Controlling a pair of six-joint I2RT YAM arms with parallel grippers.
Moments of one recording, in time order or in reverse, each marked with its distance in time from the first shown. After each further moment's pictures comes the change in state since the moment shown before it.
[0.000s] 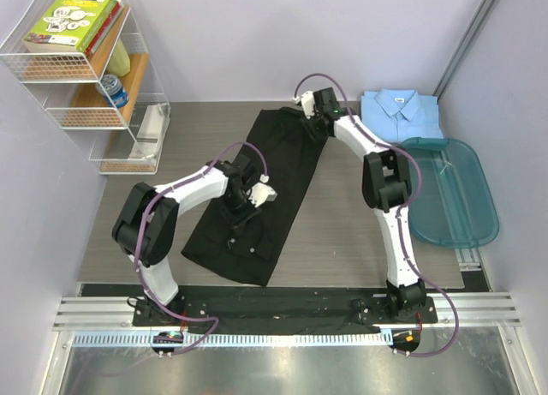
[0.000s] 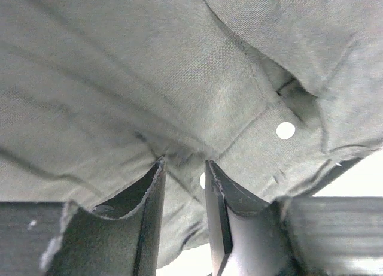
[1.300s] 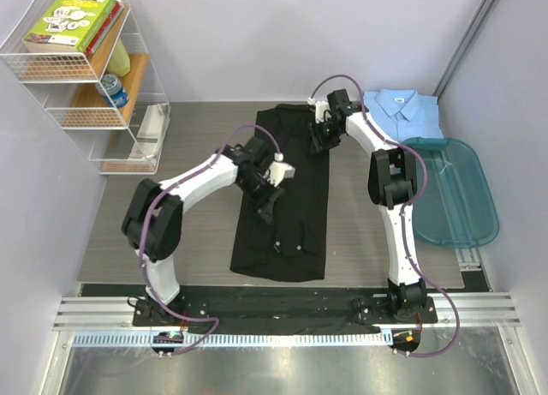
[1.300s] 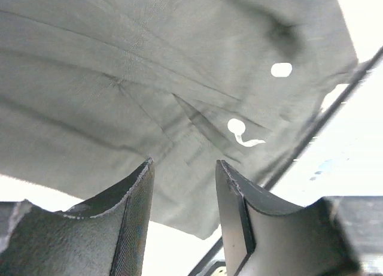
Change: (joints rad) left arm -0.065 0.112 0.237 0.003 0.227 -0.216; right arm -0.084 -0.012 -0.013 -0.254 -0.414 0.251
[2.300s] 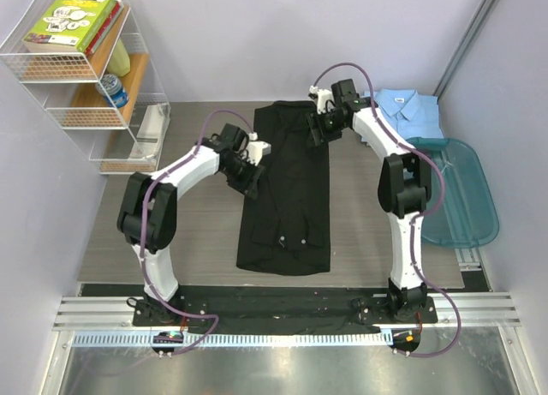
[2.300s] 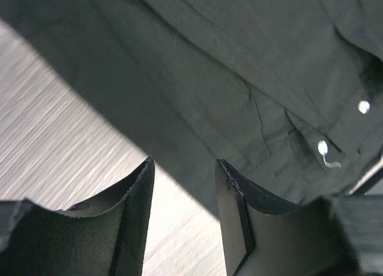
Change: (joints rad) left arm 0.216 -0.051 -0.020 0.172 -0.049 -0.014; right arm 0.016 -0.142 -0.063 0.027 -0.040 0.039
